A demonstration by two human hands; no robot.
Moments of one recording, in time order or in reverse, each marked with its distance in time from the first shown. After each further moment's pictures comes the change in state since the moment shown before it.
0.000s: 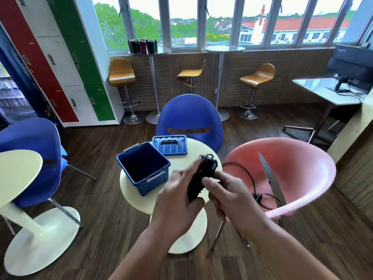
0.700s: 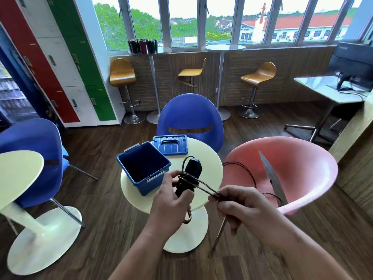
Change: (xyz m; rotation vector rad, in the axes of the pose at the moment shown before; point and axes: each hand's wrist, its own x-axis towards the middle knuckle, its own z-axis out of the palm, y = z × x) left_hand 0.001 -0.017 0.005 -0.466 0.018 -0.375; right_hand -0.027 -0.001 -0.034 0.005 -0.199 0.063
